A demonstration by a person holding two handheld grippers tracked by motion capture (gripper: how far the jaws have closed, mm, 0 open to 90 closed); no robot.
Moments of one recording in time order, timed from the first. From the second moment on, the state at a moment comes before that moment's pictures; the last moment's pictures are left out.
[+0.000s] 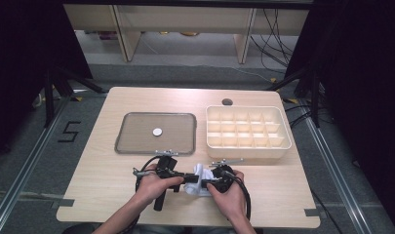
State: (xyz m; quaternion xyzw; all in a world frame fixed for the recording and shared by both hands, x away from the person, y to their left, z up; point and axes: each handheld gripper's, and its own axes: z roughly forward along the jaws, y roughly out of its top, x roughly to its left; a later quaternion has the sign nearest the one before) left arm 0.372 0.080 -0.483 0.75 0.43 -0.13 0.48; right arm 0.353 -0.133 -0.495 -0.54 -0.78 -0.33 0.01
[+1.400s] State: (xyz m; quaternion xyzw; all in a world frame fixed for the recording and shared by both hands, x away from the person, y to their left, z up) left arm 0.372 0.068 -0.481 0.76 0.42 -0.13 0.48; right arm 0.353 -0.170 -0.492 -0.58 -0.76 -0.29 -0.04
